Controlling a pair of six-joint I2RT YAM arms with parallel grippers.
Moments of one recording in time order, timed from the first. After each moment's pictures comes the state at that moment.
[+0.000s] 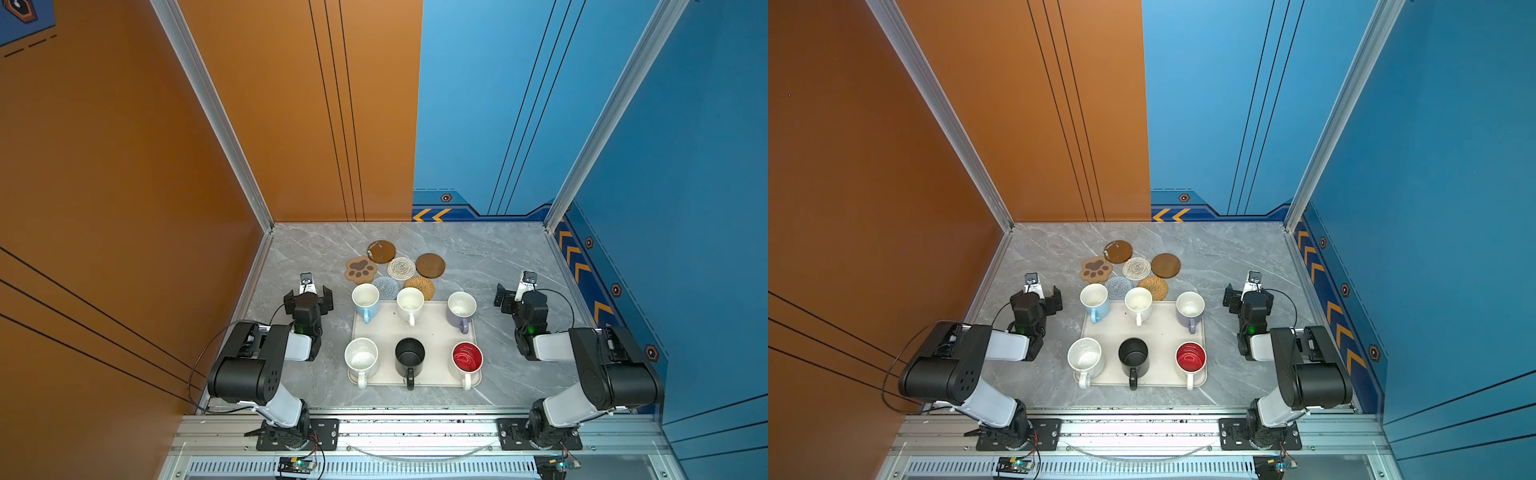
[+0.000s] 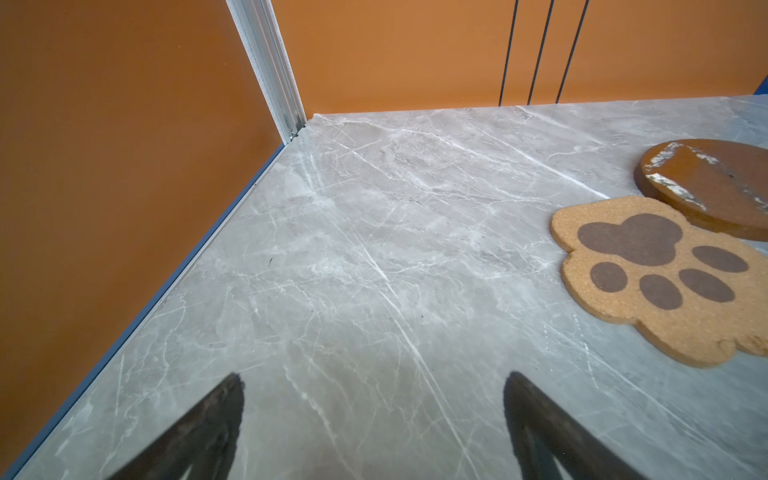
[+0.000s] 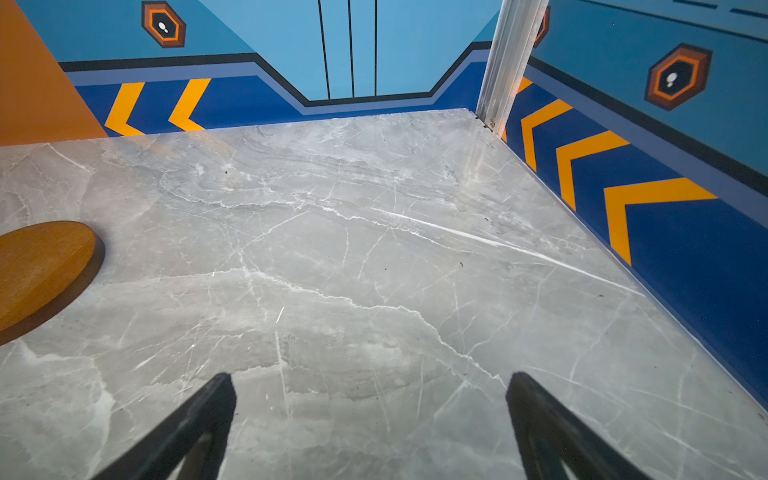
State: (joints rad) left arm -0.08 1.58 0.35 0.89 -0.37 0.00; right arm 0.04 1.55 0.35 0.85 0.23 0.07
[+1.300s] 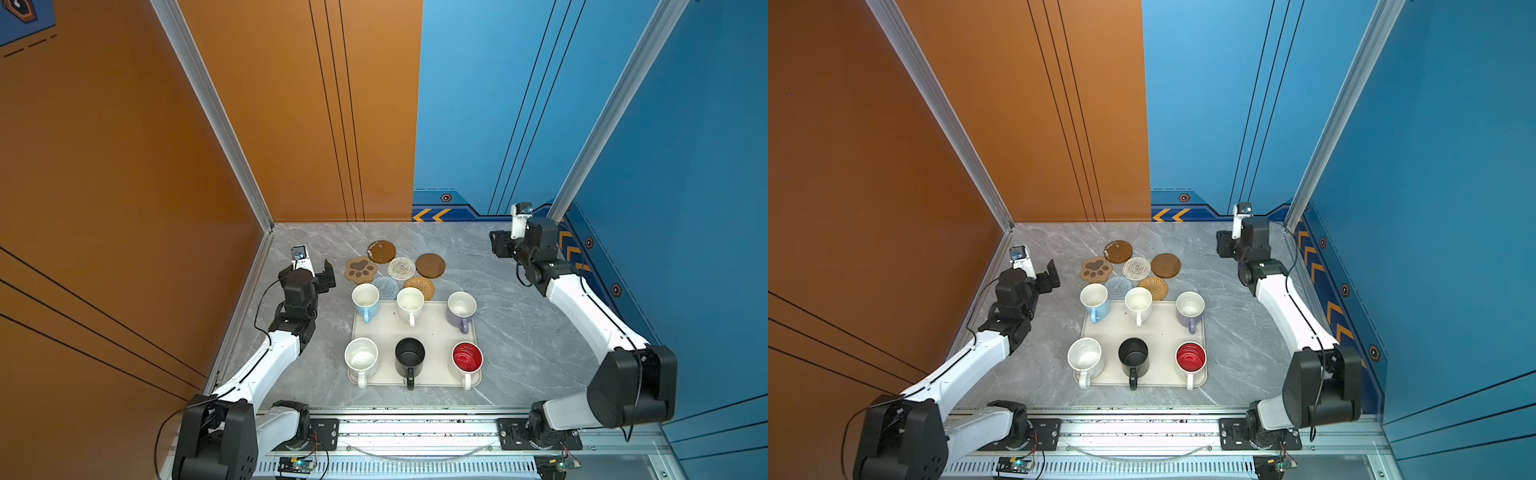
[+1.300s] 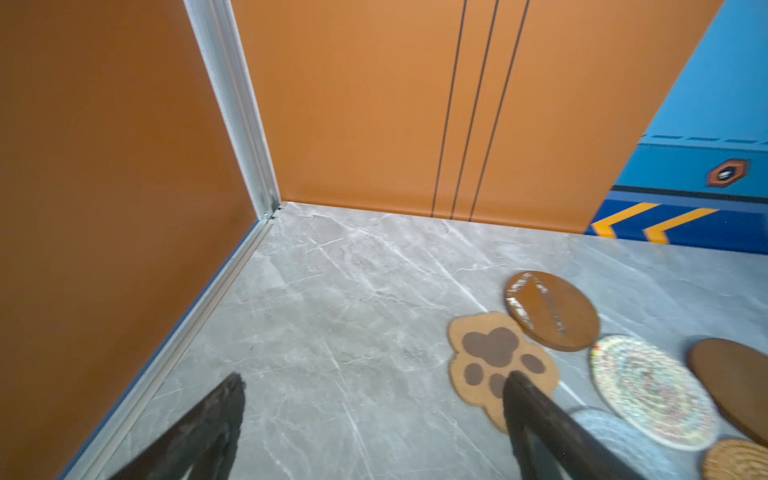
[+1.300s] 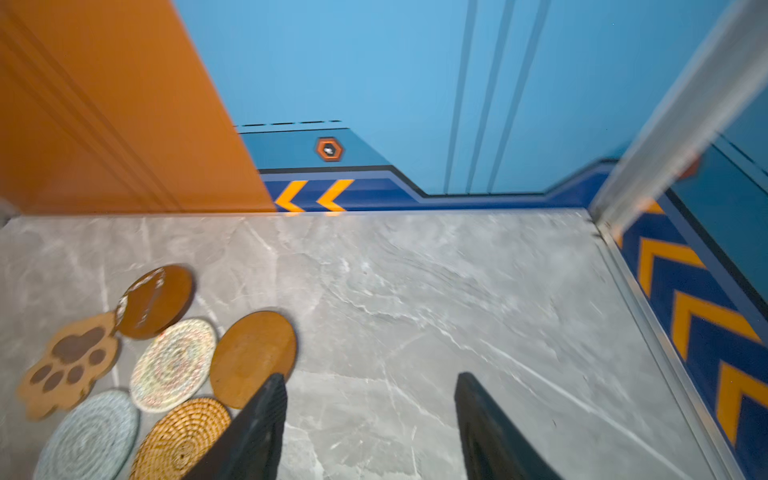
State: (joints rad) left arm -0.15 1.11 0.63 0.22 -0.28 -0.13; right arm 0.15 1.52 1.32 -0.28 -0.04 0.09
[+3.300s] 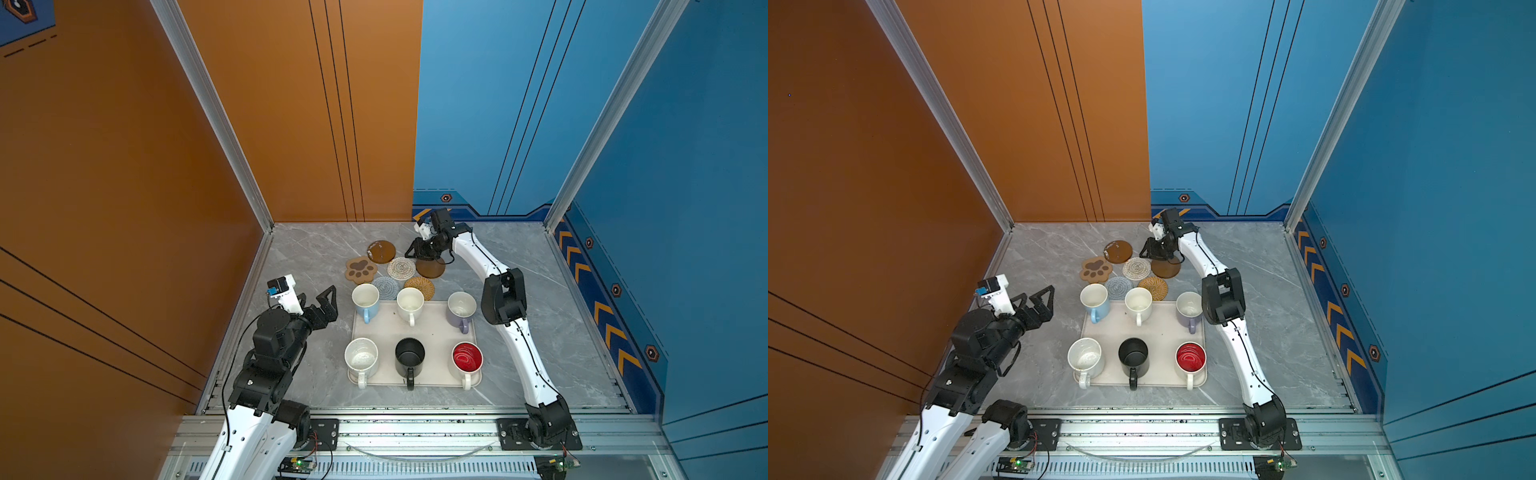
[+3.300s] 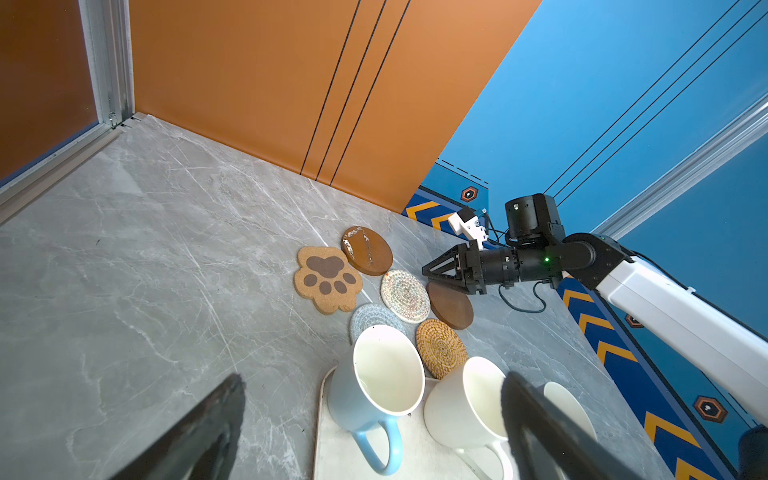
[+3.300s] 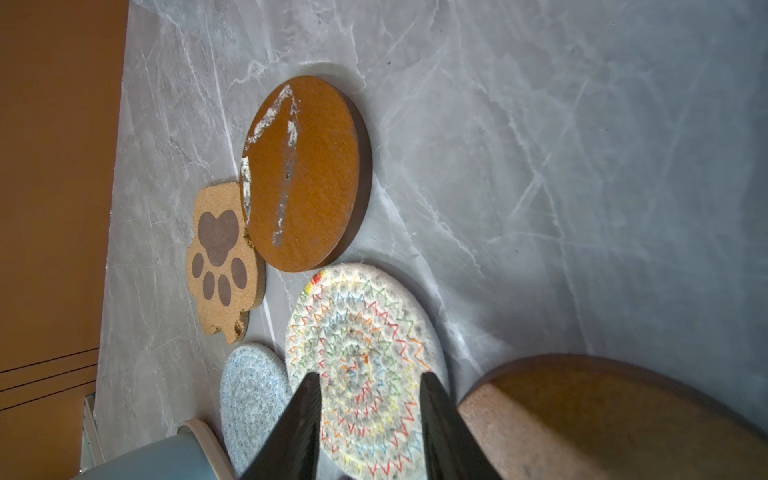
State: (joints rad) left arm -0.22 0.51 0.58 -0.30 -0.03 -0.51; right arm 0.36 2.69 2.52 -0.85 -0.53 0.30
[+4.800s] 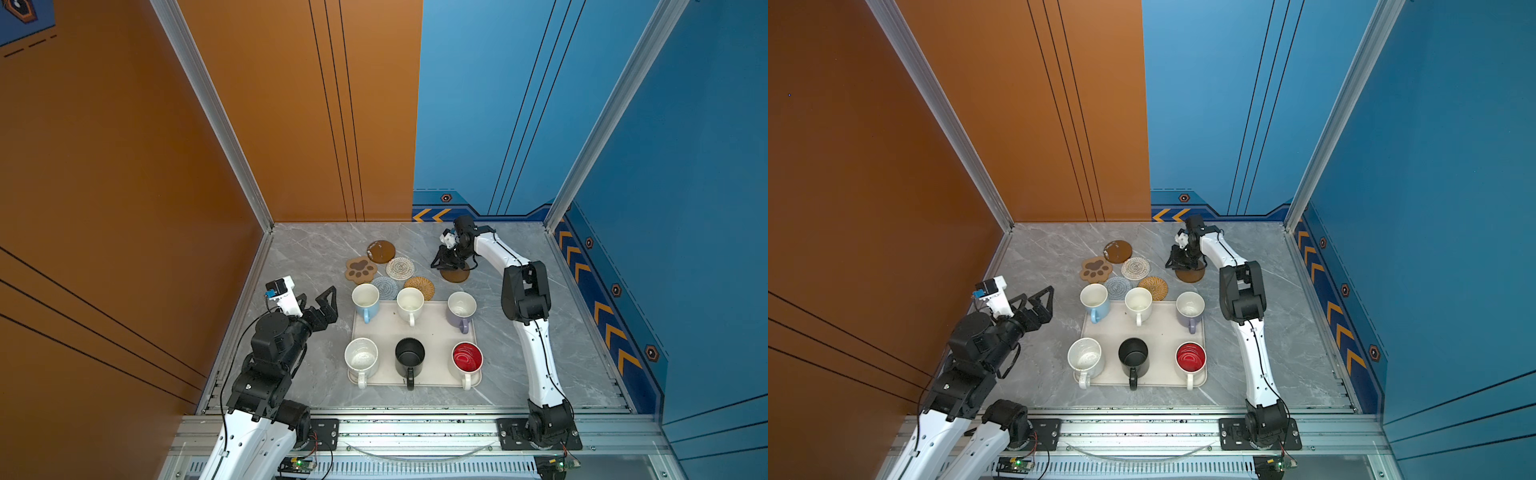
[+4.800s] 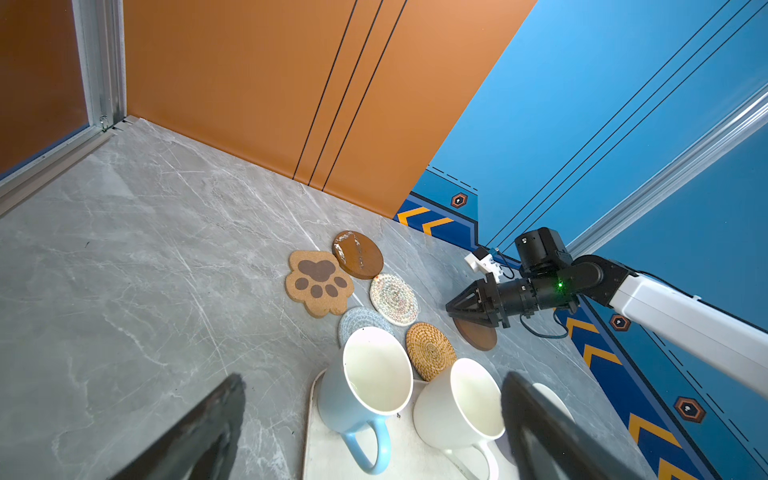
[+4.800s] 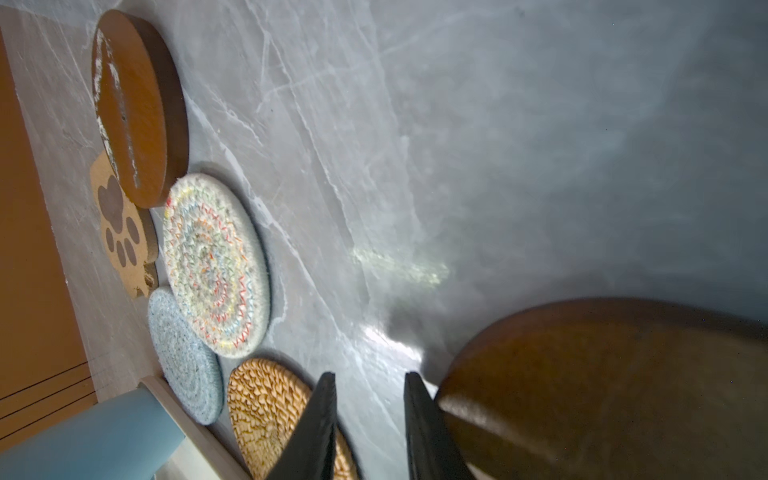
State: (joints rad) left arm -0.25 0.48 0.58 -0.30 -0.04 -0.54; right arm 0.23 2.48 2.13 -0.87 -0.51 0.29
